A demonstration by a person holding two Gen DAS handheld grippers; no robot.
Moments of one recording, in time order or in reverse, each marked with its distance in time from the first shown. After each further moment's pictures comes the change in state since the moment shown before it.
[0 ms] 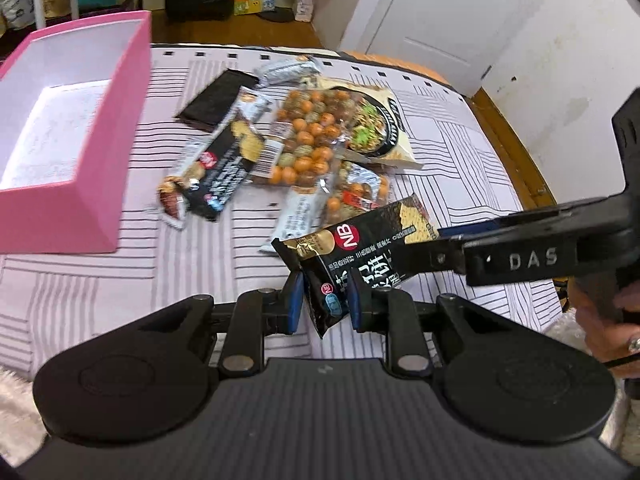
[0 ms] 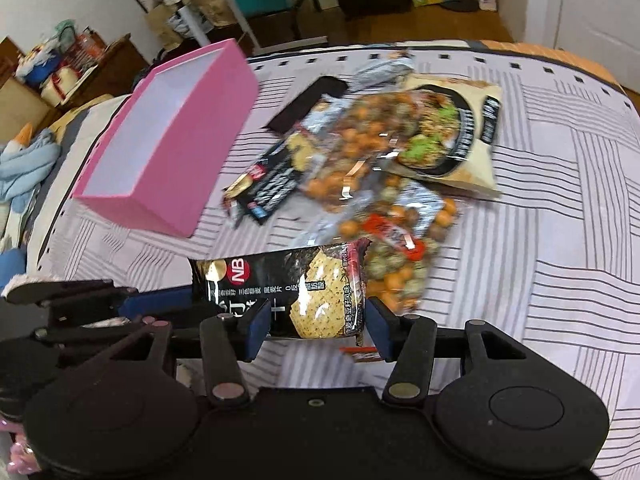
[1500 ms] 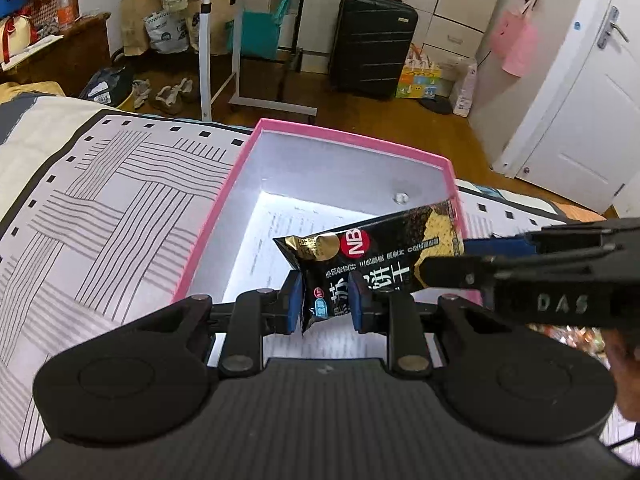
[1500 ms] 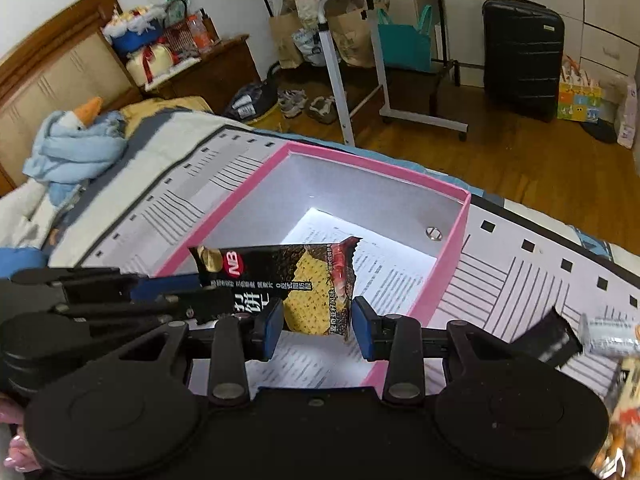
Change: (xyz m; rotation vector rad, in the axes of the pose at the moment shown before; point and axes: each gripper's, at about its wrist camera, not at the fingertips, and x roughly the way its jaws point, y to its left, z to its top) left arm -0.012 0.242 0.129 -0.201 -0.217 0.342; right arm 0.150 0.174 0.204 -0.321 -0.104 0.139
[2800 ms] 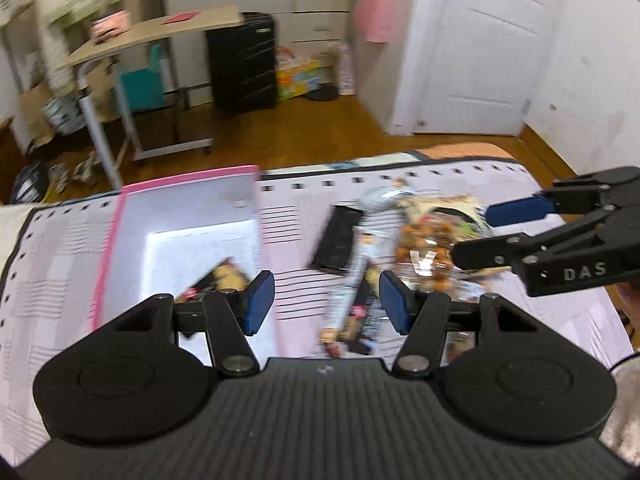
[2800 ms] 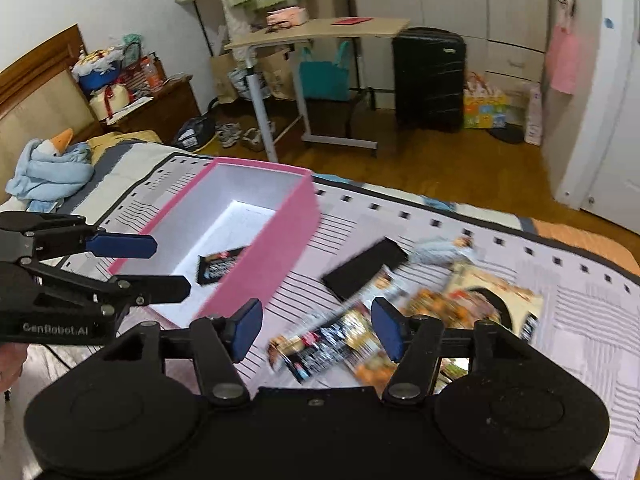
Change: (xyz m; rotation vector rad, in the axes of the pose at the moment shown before) left arm -0.126 -0.157 -0.034 0.366 -0.003 -0.185; right arm -0.215 -0.057 -0.117 0.078 -0.118 -0.188
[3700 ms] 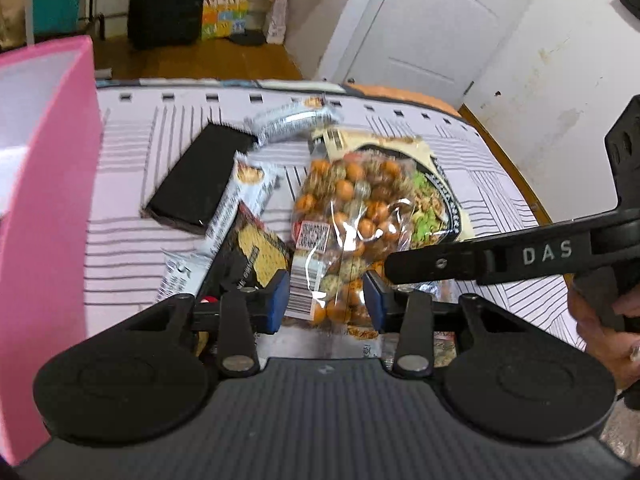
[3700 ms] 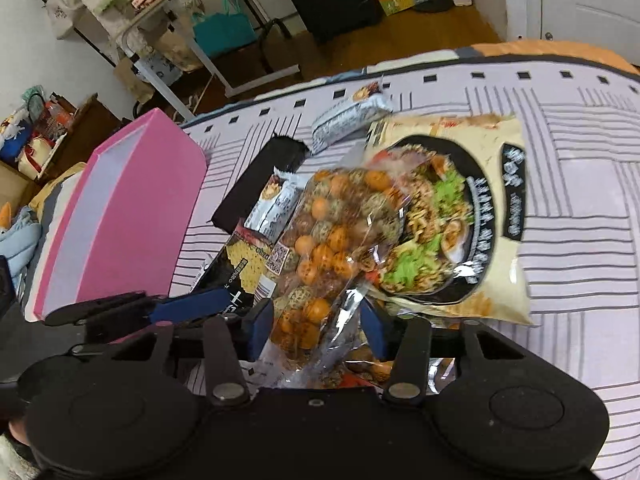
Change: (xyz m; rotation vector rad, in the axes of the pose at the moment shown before) left arm 0.185 -0.038 -0.050 -0.127 0.104 -0.296; right arm 0.130 -0.102 -0.063 0.404 0.171 0.023
